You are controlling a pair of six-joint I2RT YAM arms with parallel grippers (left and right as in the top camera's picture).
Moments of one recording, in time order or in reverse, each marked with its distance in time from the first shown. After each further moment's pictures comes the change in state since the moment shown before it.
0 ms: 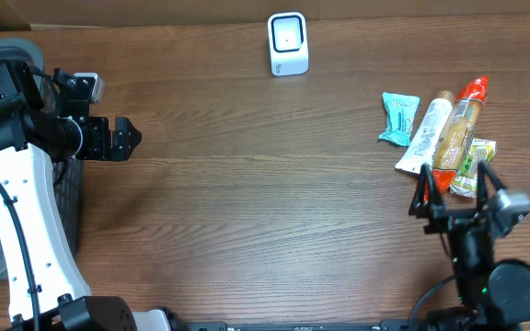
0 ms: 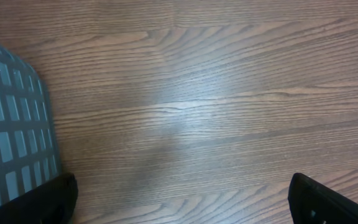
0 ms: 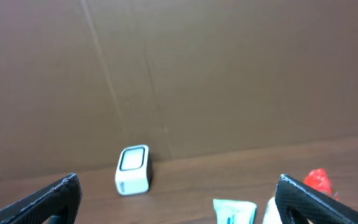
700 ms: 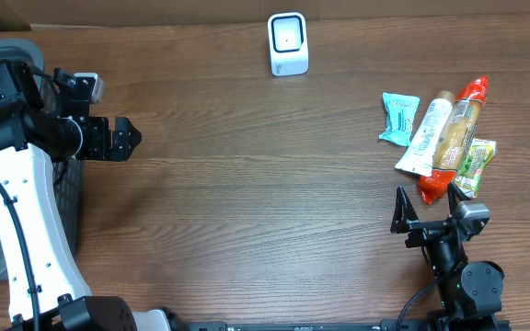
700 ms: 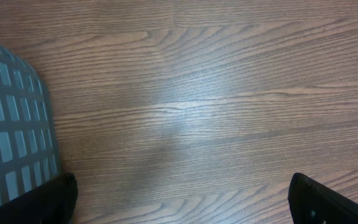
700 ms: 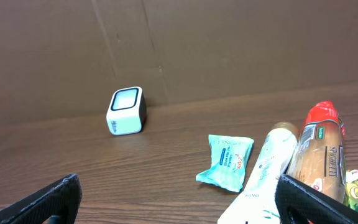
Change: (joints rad) left arm 0.000 0.000 0.000 0.000 0.000 0.000; right arm 0.000 -0.159 -0.227 -0.086 -0.040 -0.026
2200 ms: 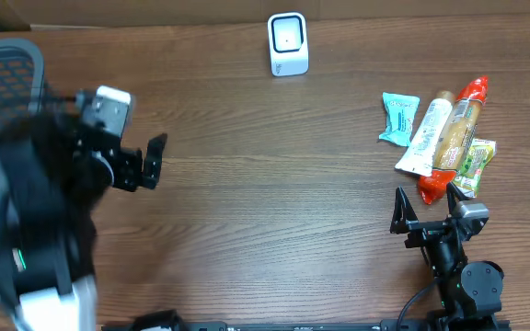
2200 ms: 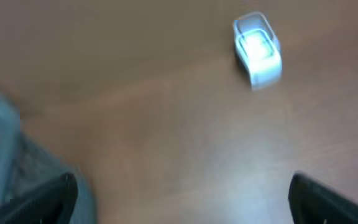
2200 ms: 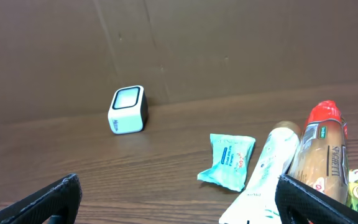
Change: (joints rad) left arm -0.221 -0.554 -0.306 0.400 -0.069 -0.048; right arm 0.000 0.000 0.000 -0.002 -0.007 0.000
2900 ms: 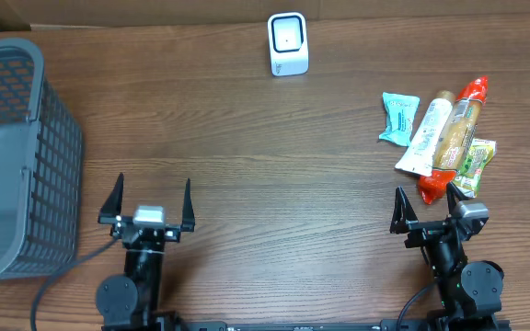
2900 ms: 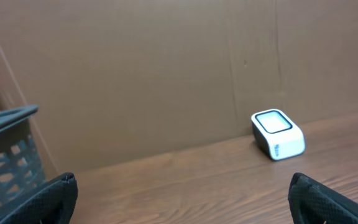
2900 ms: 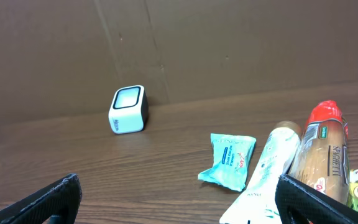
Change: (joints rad) left arm -0.090 -0.880 -1.193 0.980 -0.115 -0.162; right arm 0.000 0.000 0.000 0.000 -0.002 0.000
